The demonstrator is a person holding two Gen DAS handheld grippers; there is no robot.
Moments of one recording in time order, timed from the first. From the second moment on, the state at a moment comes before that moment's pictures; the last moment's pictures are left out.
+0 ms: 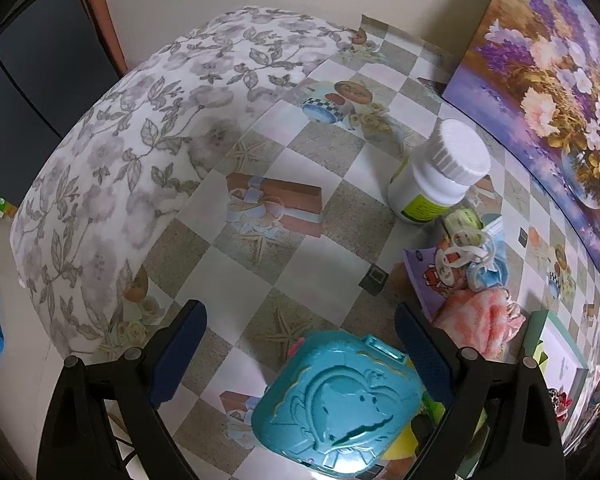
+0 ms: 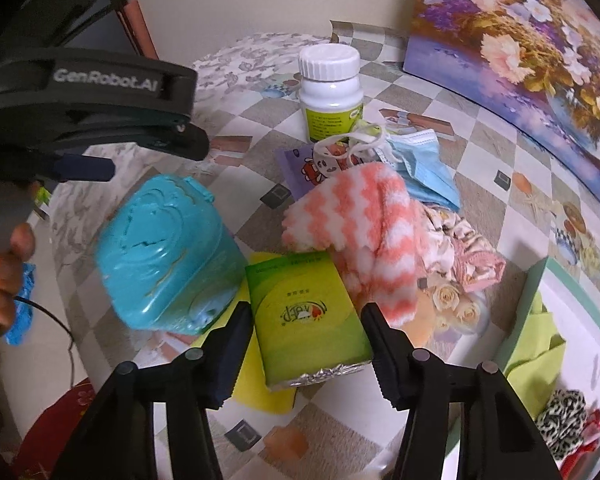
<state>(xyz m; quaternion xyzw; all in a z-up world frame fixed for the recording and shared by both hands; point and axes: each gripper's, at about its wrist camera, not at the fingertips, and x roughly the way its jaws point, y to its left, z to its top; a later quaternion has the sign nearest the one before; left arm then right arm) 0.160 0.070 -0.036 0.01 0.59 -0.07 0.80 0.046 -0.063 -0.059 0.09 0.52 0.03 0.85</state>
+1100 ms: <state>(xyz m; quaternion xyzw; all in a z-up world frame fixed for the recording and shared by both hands) 0.128 -0.014 -0.025 0.02 0.57 -0.18 0.80 -0.025 -0.182 0.000 0.20 0.44 -0.09 0.87</state>
